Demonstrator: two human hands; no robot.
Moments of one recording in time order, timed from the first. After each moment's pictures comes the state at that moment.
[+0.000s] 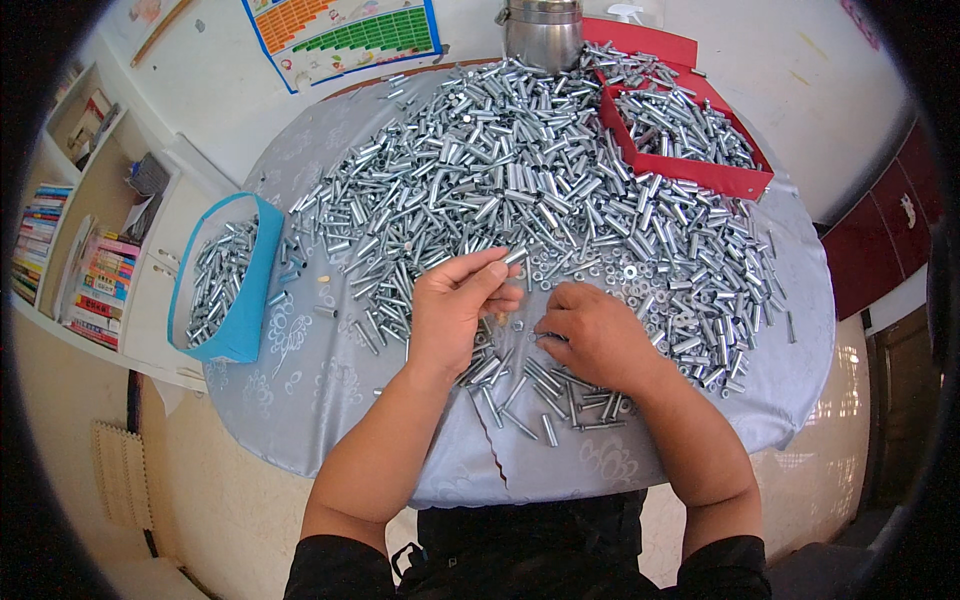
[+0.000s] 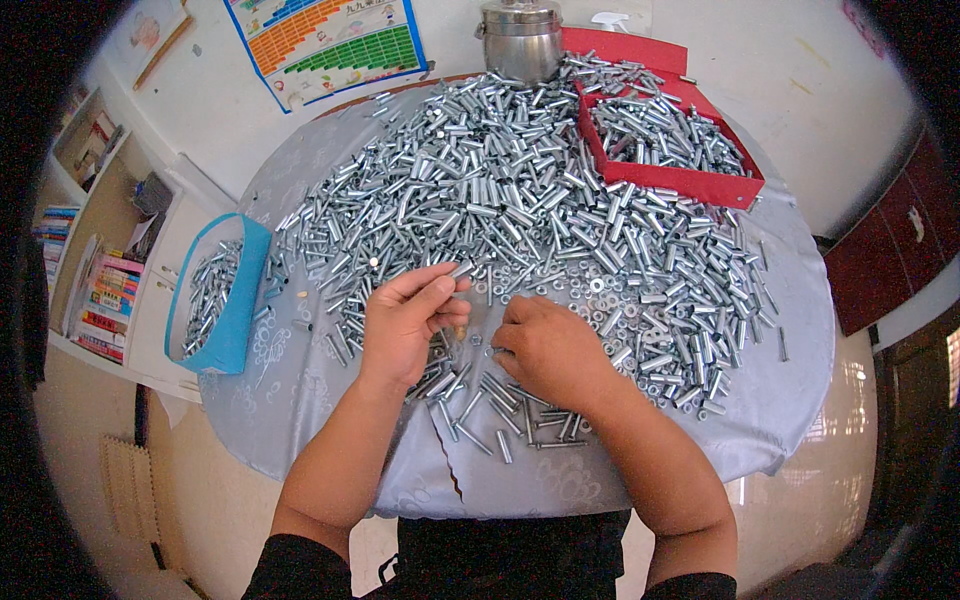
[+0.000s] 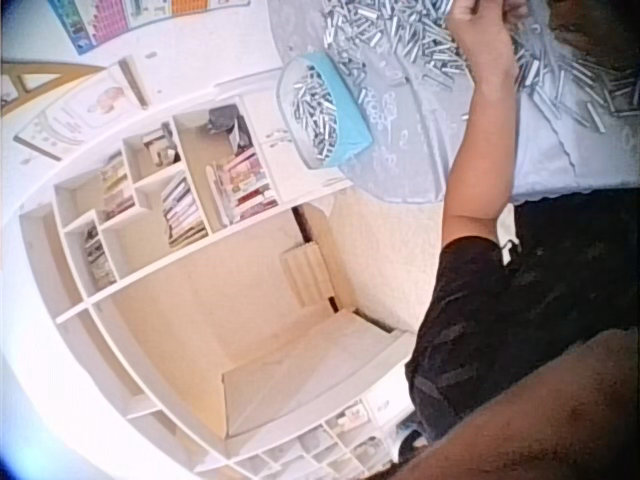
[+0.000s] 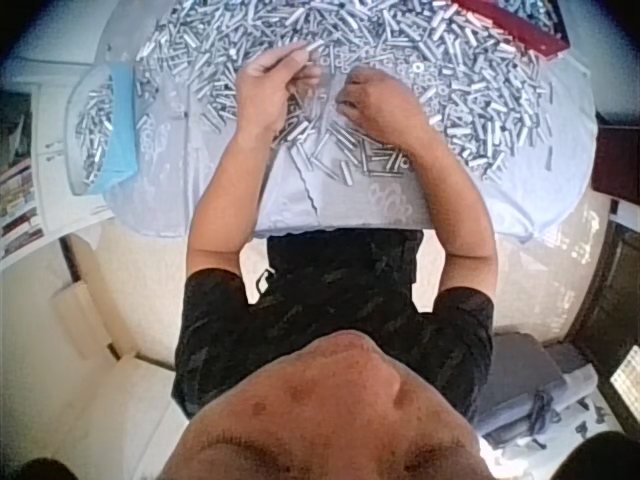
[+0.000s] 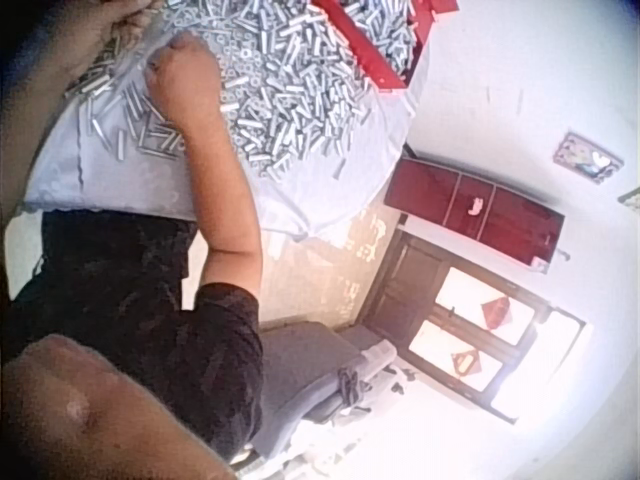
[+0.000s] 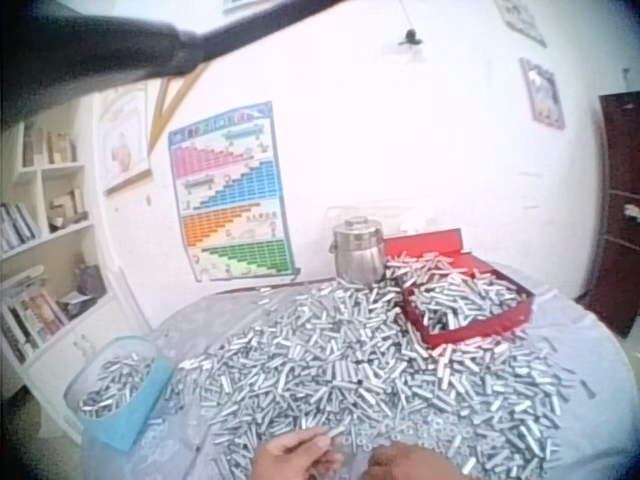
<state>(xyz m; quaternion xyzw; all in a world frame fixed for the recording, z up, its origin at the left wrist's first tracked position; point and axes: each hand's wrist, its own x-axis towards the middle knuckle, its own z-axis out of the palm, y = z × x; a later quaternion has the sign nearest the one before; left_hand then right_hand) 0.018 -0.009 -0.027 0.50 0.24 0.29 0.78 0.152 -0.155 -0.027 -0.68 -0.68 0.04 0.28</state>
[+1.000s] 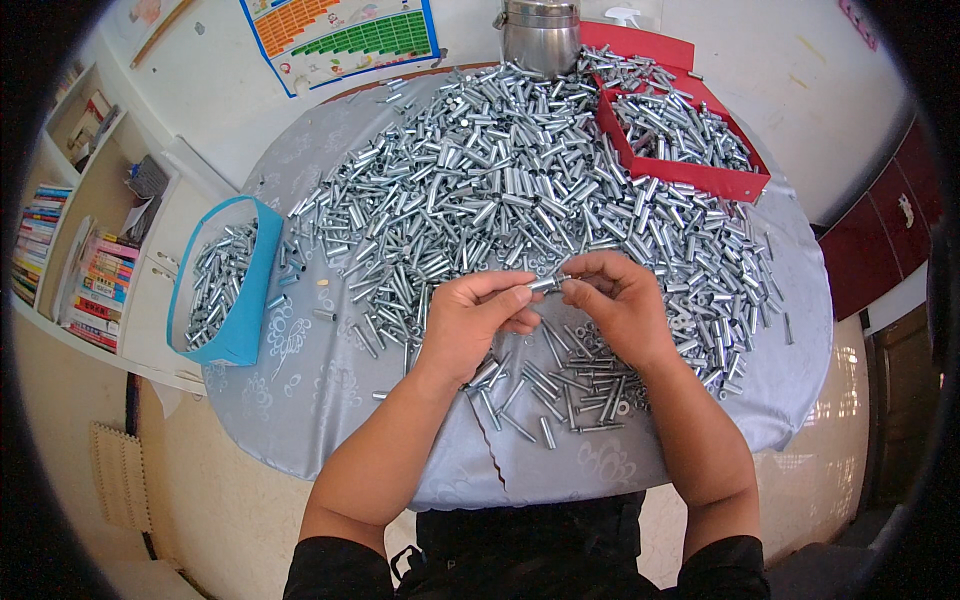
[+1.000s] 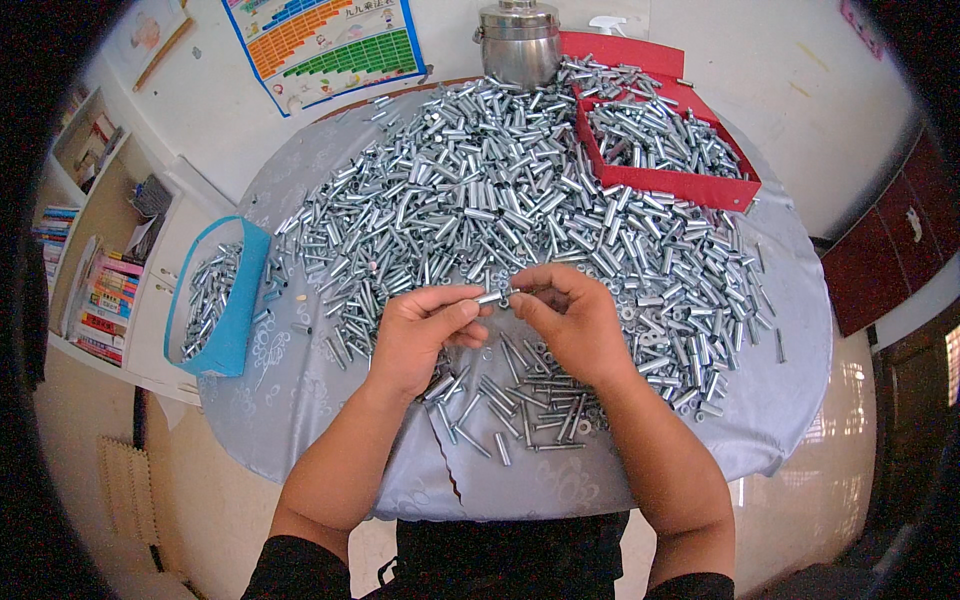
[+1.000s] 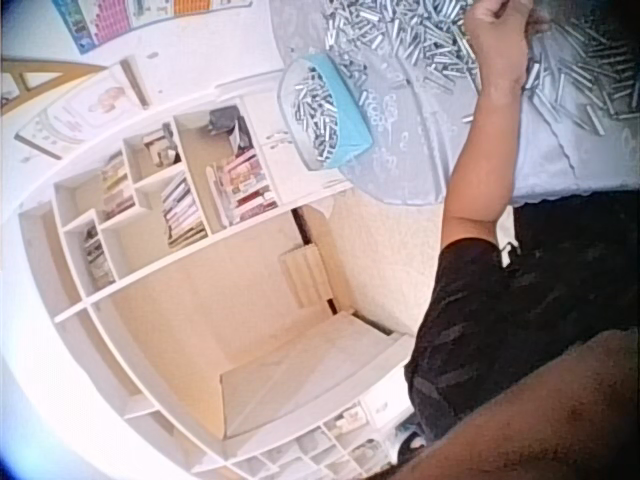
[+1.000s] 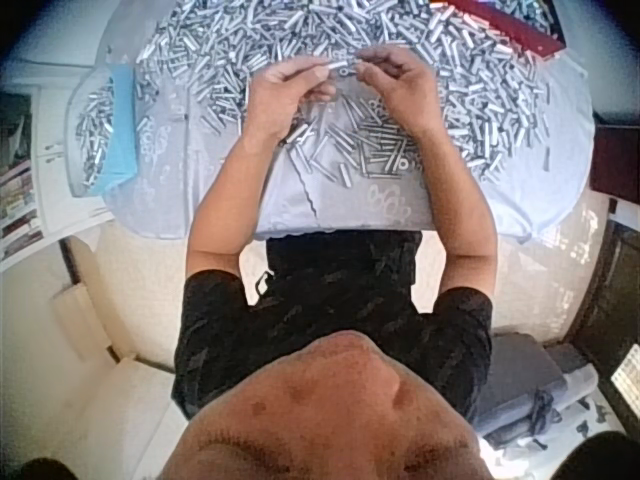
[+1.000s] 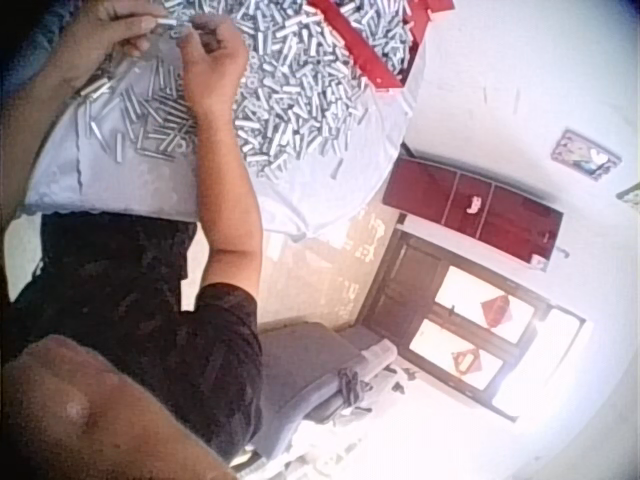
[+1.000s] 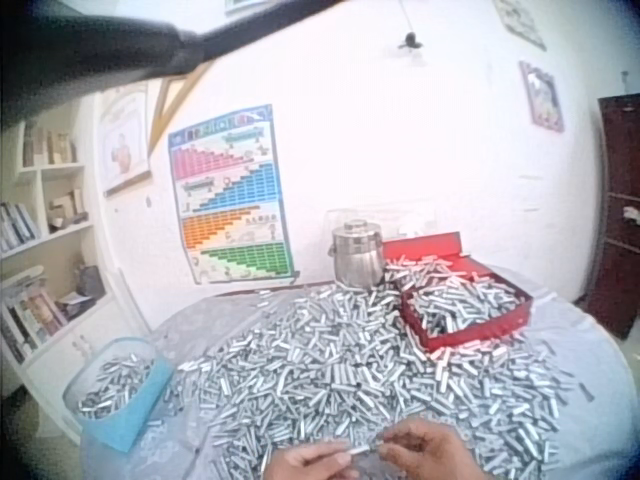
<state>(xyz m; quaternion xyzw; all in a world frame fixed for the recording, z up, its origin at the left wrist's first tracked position) 0.020 -0.020 -0.024 0.56 0.21 0.21 0.77 0.167 -0.152 -0.022 -0.63 -0.36 0.27 0.64</state>
